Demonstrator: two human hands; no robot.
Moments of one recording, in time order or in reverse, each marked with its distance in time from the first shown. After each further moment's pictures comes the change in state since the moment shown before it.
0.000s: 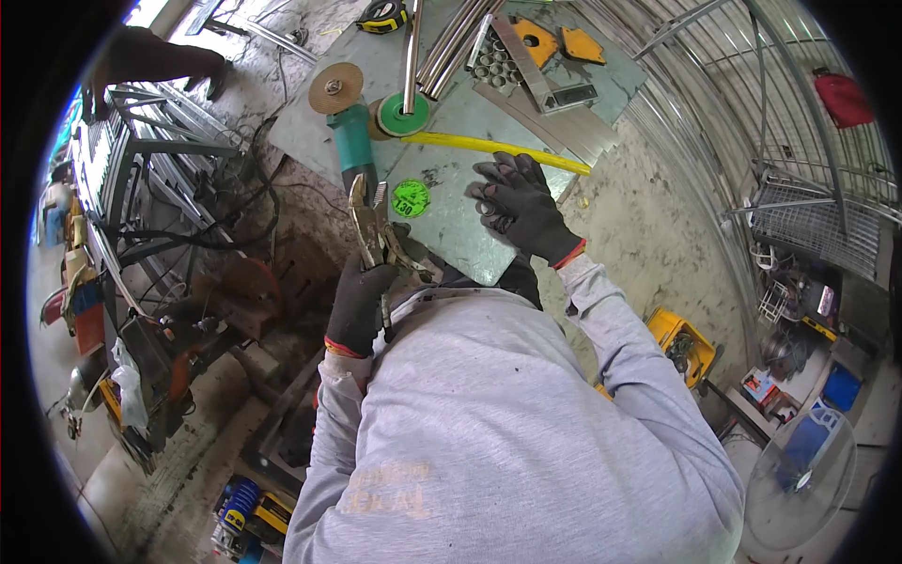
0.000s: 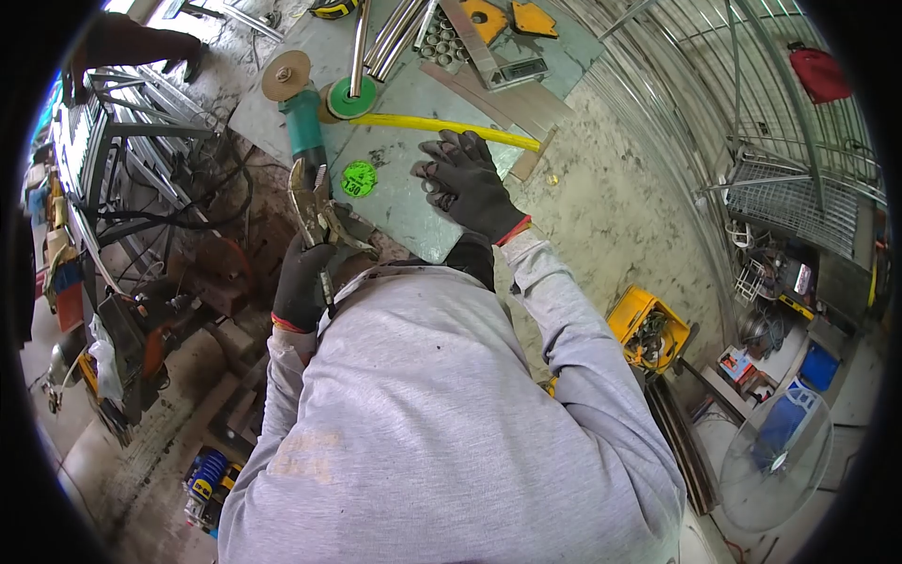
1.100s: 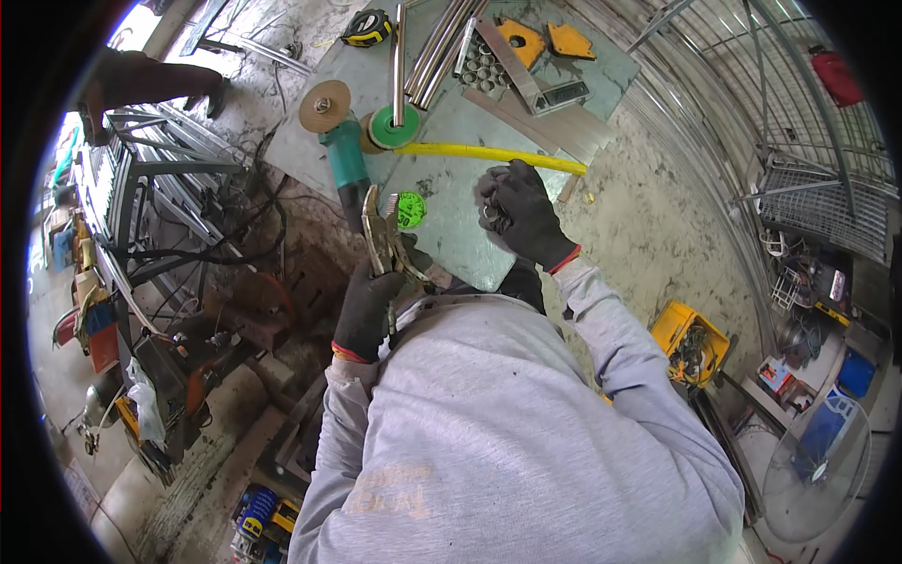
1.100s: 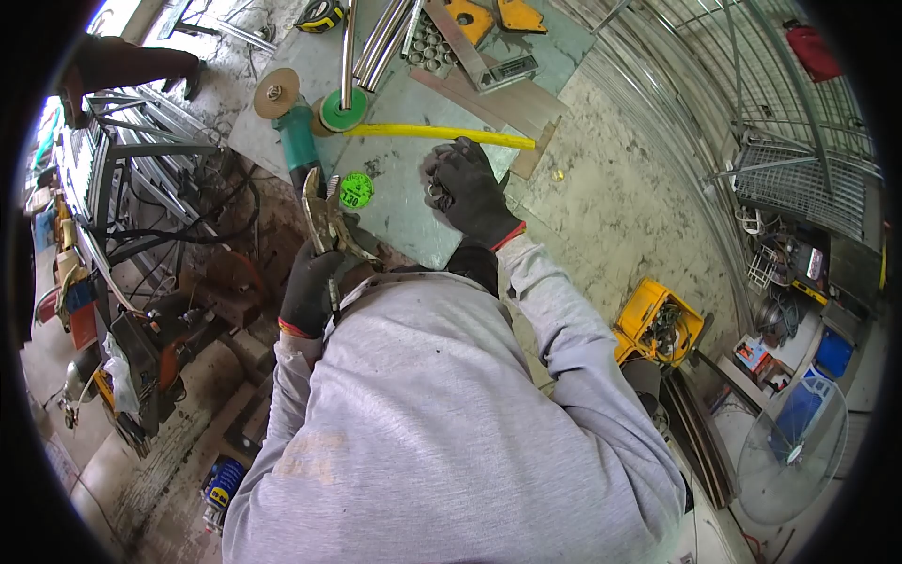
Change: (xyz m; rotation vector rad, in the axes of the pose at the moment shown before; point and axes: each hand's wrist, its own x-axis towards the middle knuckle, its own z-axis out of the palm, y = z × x) left_hand 0.019 -0.011 -0.001 0.064 -0.062 -0.053; right_hand -0.010 0.010 0.016 -0.014 0.141 0.056
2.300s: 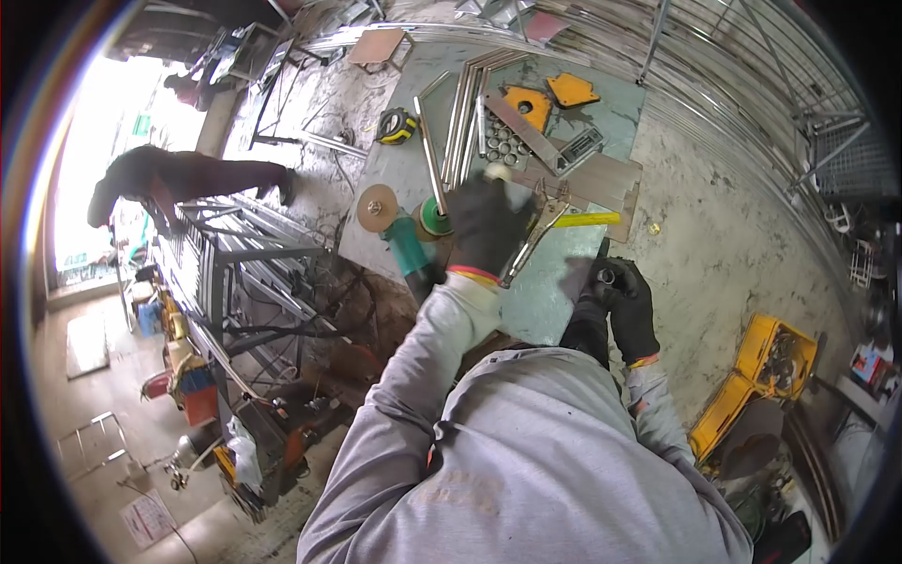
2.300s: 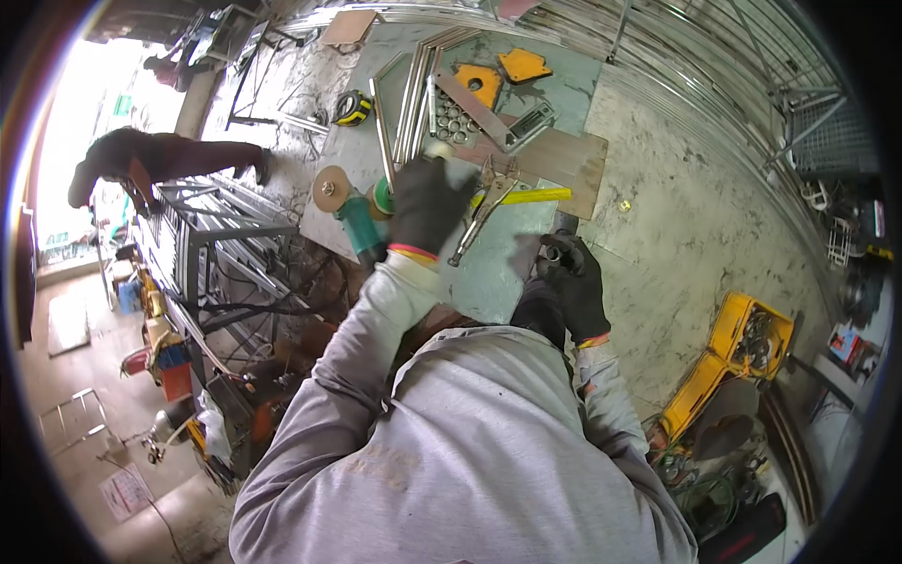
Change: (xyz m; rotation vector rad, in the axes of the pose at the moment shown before) left_hand 0.183 0.082 0.137 1.574 0.317 0.903; right_hand -0.071 -0.032 -0.059 0.953 0.426 0.857
